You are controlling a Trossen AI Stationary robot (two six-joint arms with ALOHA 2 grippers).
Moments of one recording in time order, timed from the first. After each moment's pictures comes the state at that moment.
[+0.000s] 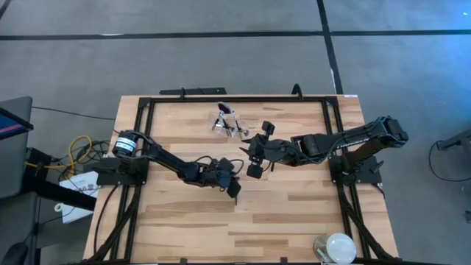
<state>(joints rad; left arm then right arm) -0.24 1.96 0.88 0.24 -0.42 -0.77 0.20 1.49 1.25 -0.32 0.55 -0.01</state>
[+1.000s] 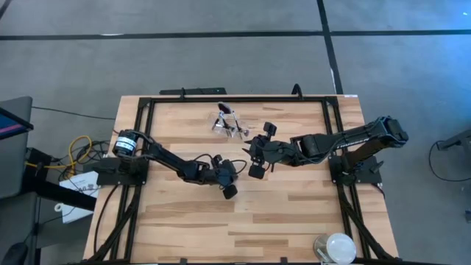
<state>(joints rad) -0.23 1.97 0.84 0.26 -0.37 -0.45 0.20 1.49 1.25 -0.40 0.55 0.04</state>
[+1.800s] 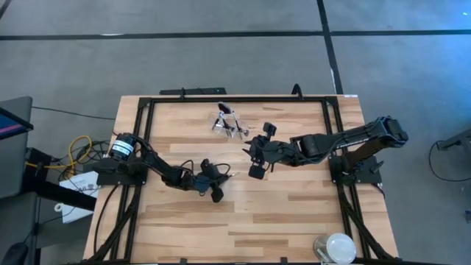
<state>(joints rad) -0.34 1.96 0.52 0.73 -0.50 -0.49 0.20 1.49 1.25 -0.40 0.55 0.03</state>
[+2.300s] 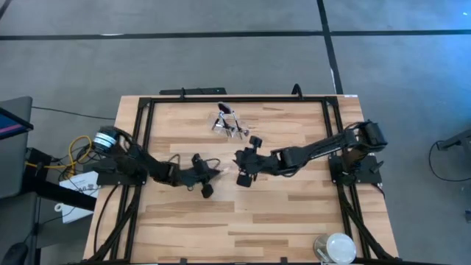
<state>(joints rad) -0.33 1.75 0.41 0.78 -0.53 -0.37 0.18 1.72 1.14 -0.13 0.51 0.06</state>
